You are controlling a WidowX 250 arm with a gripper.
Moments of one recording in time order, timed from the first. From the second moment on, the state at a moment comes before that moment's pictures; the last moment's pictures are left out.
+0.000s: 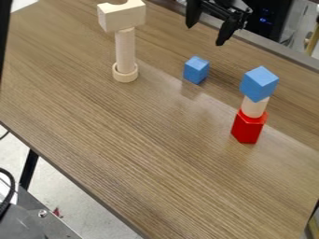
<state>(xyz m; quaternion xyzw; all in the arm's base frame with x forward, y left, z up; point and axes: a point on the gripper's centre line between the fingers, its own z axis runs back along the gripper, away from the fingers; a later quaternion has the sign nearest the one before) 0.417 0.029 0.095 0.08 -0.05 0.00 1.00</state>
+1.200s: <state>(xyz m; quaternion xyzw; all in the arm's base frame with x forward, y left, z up) 0.393 0.034 0.055 0.06 0.04 -0.03 1.00</state>
